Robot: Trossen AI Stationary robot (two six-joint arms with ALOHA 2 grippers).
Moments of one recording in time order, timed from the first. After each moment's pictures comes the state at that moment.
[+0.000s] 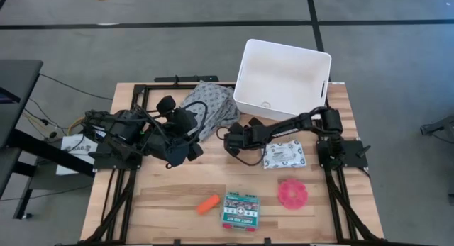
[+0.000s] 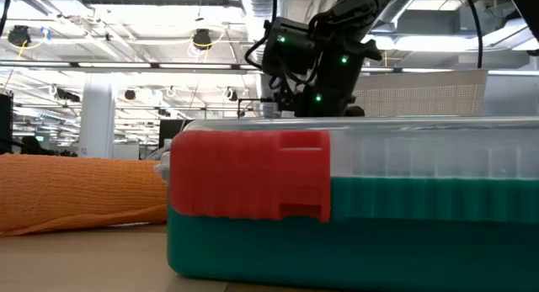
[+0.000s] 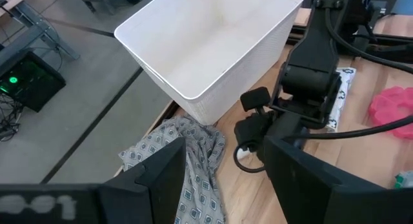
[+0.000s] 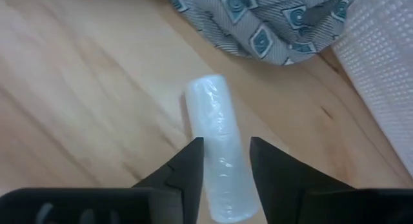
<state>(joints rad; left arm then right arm) -0.40 1.73 2.31 -1.57 -0.87 -0.59 0.01 2.02 1.30 -0.58 0.52 0.62</state>
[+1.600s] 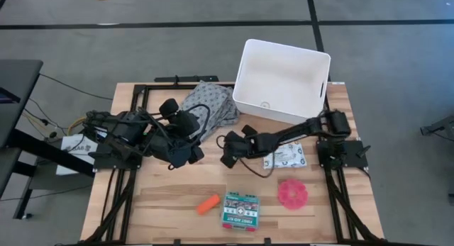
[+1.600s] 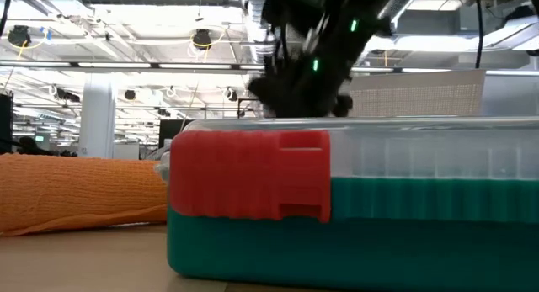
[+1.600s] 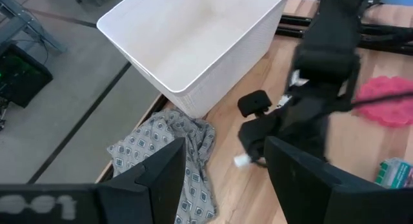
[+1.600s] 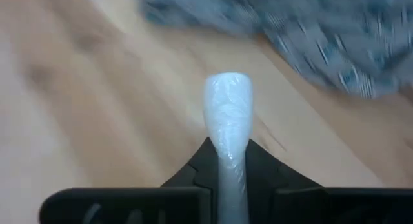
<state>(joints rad) -0.41 1.74 2.31 -1.57 -0.82 -0.59 0.13 1.94 1.28 -0.38 0.46 0.55</state>
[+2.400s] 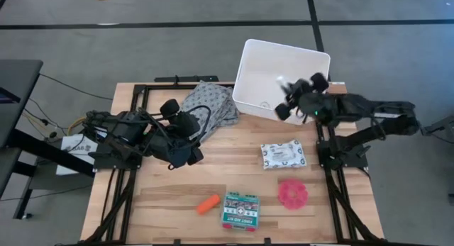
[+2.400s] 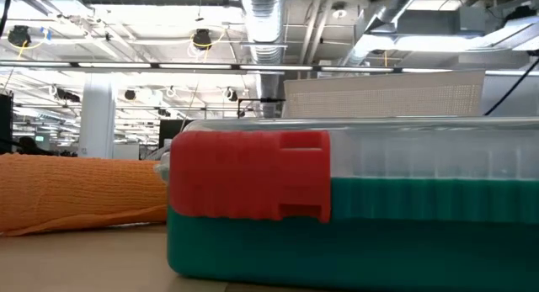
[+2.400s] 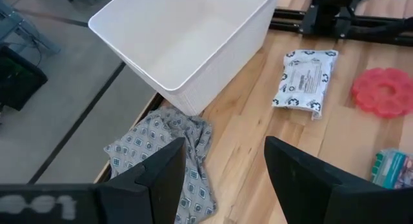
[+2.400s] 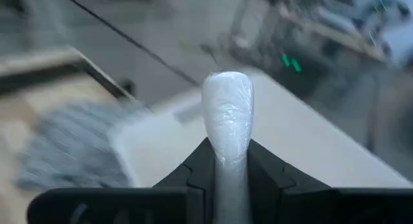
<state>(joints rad) -0.40 1.74 2.31 -1.57 -0.79 -0.57 0.03 1.09 1.29 -0.81 0.91 0.22</state>
